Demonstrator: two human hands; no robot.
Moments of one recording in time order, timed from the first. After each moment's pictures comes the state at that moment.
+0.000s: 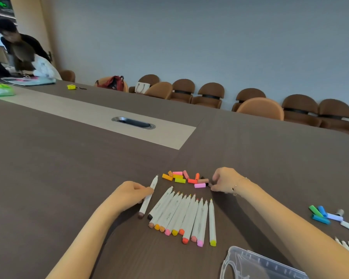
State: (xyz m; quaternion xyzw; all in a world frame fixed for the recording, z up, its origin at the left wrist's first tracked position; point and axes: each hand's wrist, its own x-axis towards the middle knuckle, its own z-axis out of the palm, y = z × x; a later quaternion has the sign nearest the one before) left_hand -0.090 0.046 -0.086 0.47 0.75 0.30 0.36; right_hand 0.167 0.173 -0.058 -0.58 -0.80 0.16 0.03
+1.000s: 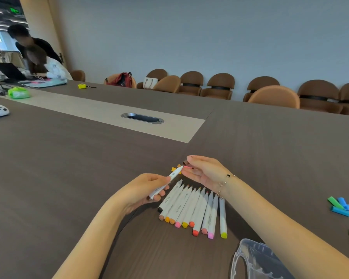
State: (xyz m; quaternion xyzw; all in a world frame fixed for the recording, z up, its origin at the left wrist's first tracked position) left_hand -0.070 0.028 -0.060 0.43 0.63 0.38 0.52; right_hand 0.099 0.126 -0.053 -0.38 -0.44 0.73 0.36
